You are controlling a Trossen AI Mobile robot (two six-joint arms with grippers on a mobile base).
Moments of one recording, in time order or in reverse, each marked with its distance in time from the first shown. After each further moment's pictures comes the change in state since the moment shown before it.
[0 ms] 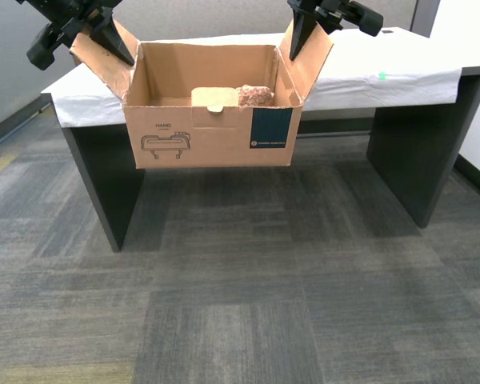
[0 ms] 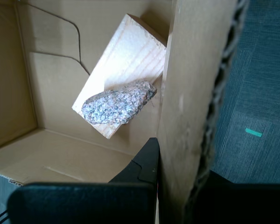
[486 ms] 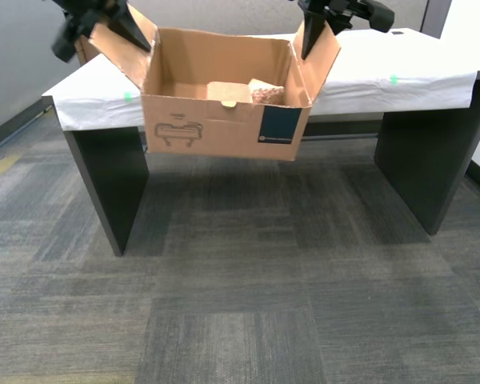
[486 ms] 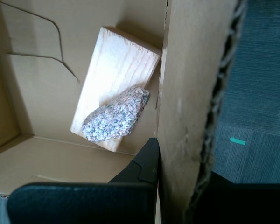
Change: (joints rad) arm 0 -0.033 0.000 0.000 0.016 0.081 0.038; arm 1 -0.017 0.096 0.095 0.056 0.072 -0.003
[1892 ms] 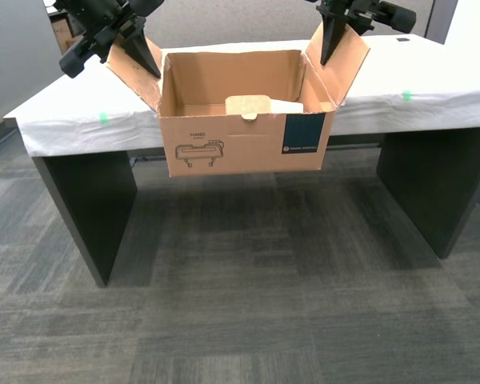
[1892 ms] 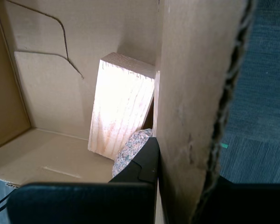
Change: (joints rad) arm 0 -0.054 0.000 0.000 -0.129 -0.014 -0.087; arm 1 -0.048 0.054 0.053 -0.191 -0.089 -0.025
